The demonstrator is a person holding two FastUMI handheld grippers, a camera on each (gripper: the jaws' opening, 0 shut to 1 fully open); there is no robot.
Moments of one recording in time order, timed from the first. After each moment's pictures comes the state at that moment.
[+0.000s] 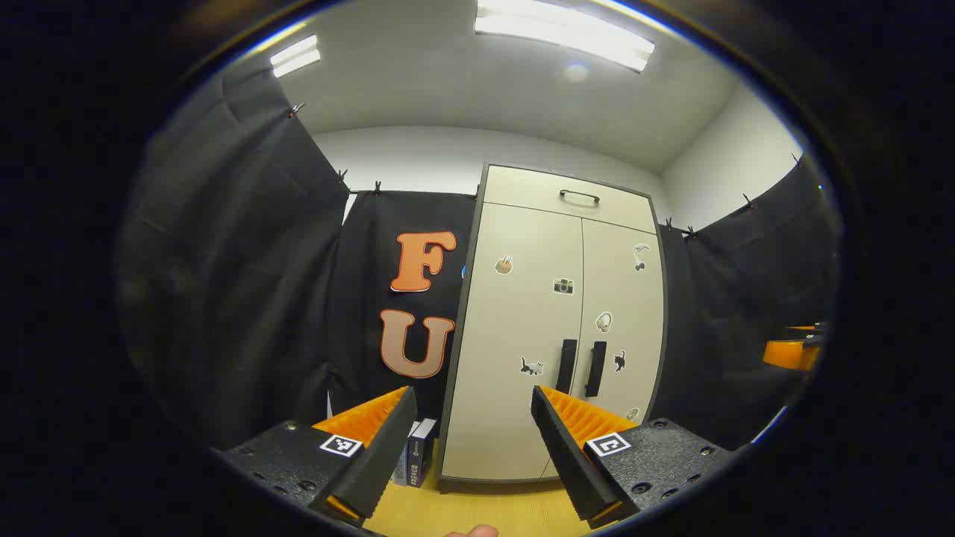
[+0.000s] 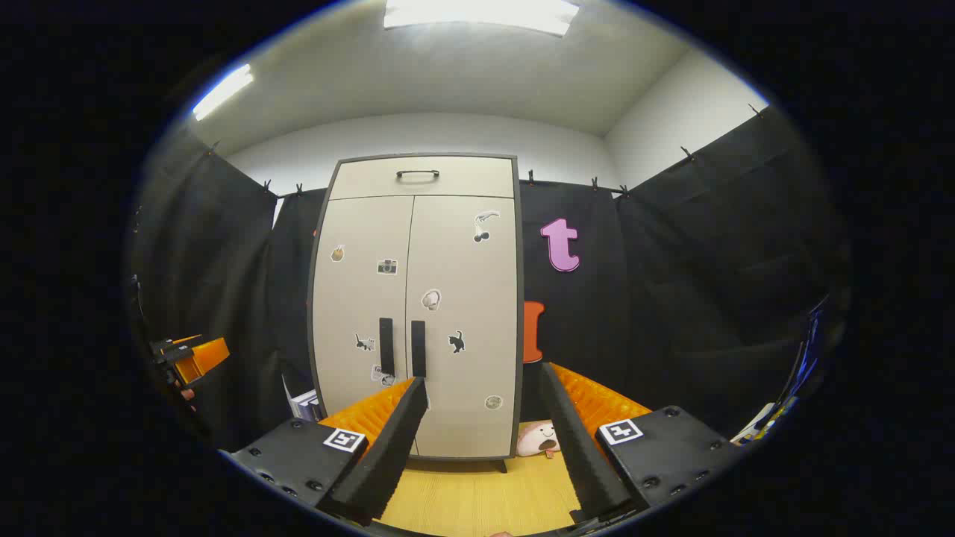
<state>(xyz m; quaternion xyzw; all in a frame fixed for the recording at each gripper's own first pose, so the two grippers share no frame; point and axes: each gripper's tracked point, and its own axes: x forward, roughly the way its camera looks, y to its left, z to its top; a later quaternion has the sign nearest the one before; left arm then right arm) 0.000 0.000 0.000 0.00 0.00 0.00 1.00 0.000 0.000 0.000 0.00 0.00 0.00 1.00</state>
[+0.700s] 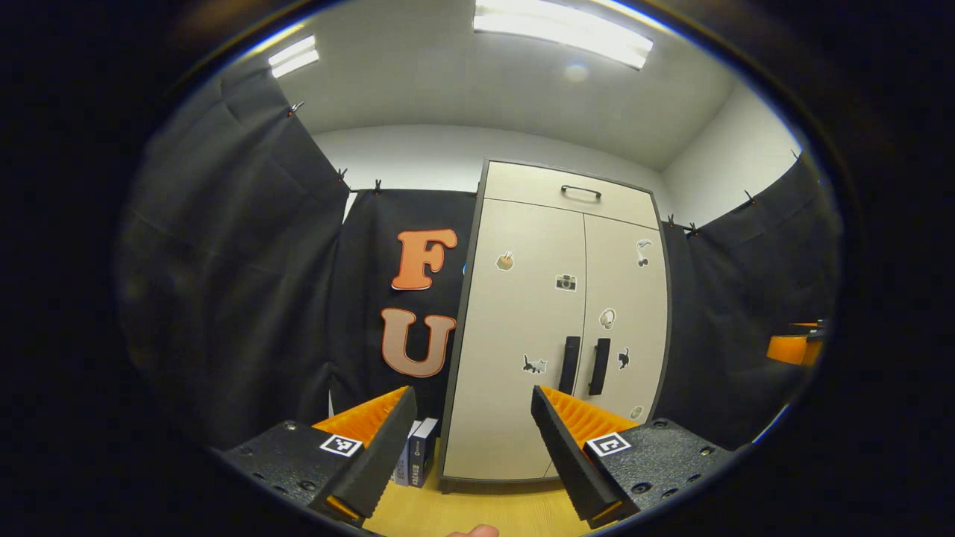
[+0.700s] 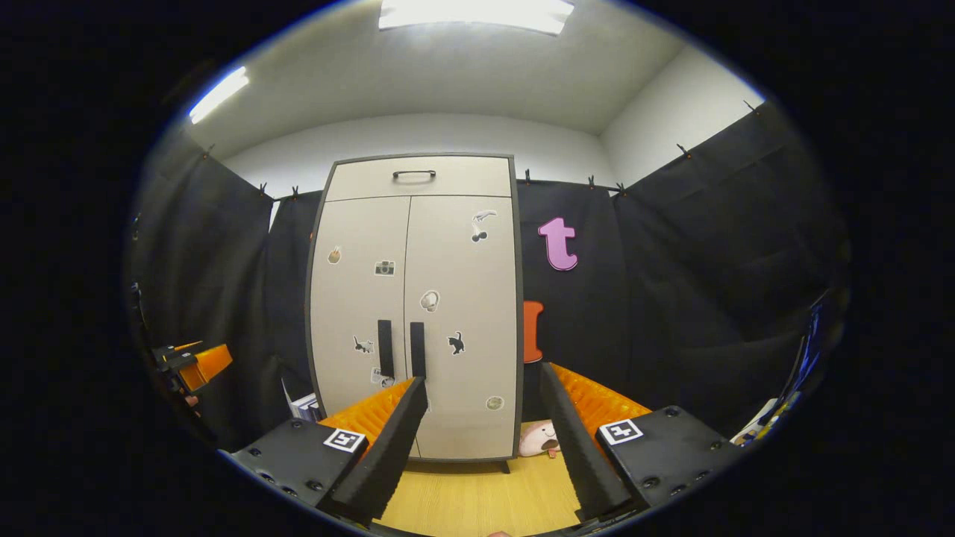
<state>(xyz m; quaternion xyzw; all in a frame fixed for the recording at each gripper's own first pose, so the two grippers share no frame) 0.008 -0.002 -0.005 0.00 0.00 0.00 1.00 0.009 0.003 -0.005 0.01 0.00 -0.01 1.00</state>
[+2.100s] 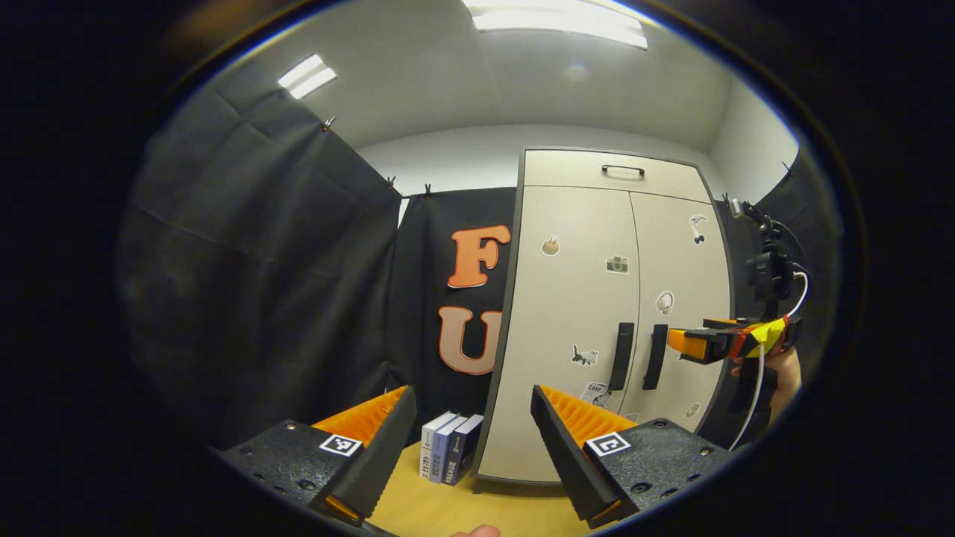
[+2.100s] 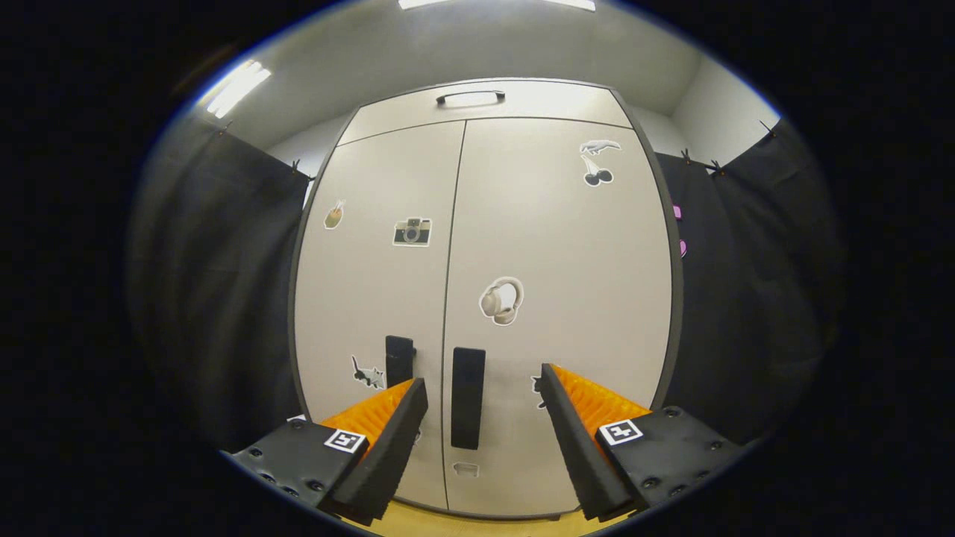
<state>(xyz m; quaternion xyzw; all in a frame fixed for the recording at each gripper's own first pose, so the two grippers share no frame) 0.012 0.001 -0.030 0.04 -0.01 0.16 0.99 0.305 0.116 -0.050 -0.01 0.02 0.12 0.99</state>
